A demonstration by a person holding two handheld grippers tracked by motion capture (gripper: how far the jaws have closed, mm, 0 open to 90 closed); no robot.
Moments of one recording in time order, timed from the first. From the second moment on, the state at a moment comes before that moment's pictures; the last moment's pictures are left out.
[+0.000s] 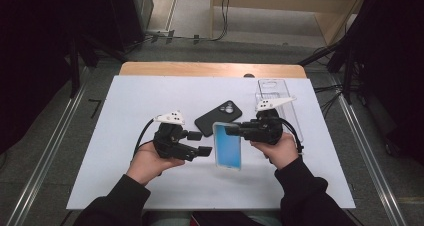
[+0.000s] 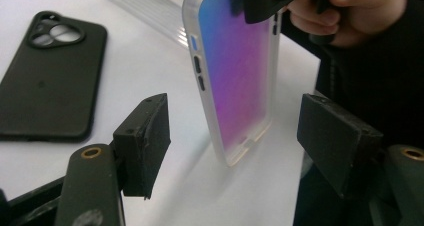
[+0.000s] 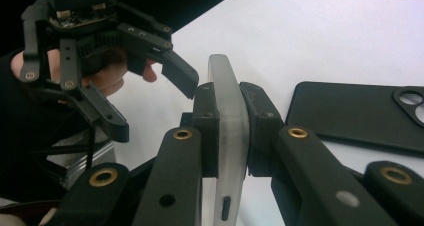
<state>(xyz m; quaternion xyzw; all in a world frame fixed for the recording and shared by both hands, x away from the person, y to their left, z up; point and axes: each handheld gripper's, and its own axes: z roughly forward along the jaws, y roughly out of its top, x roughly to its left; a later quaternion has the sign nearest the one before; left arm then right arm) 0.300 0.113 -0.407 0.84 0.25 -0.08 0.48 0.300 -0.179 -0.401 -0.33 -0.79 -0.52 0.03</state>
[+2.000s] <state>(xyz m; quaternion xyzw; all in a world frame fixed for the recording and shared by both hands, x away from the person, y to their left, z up) 0.334 0.112 -0.398 0.86 0.17 -0.18 0.44 0.303 -0.172 -0.403 -0.21 -0.81 -0.54 0.07</state>
